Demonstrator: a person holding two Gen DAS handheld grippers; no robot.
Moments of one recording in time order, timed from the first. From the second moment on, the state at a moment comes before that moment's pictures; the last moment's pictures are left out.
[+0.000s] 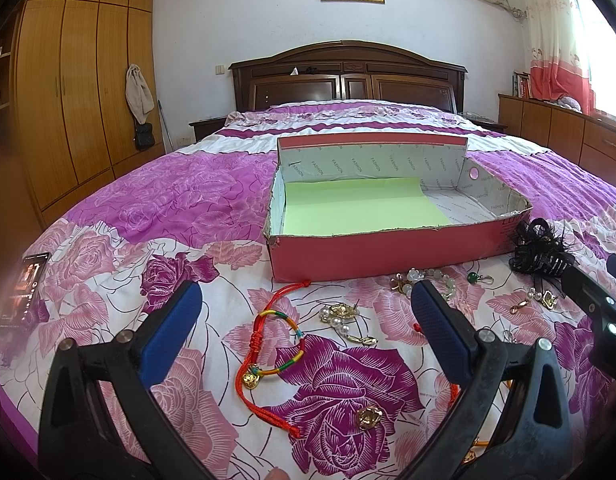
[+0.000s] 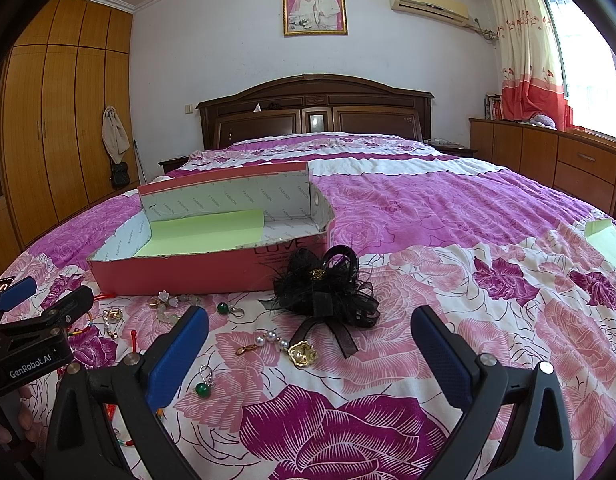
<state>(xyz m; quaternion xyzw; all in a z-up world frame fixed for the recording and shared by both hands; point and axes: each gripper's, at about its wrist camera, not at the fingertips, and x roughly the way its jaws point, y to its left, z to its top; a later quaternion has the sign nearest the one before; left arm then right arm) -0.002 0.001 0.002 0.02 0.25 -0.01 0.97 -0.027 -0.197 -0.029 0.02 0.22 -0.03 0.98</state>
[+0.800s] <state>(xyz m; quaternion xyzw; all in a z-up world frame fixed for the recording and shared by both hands) 0.026 0.019 0.017 0.00 0.32 -0.03 0.95 -0.015 -0.200 -0.018 0.02 0.26 -0.03 0.97</state>
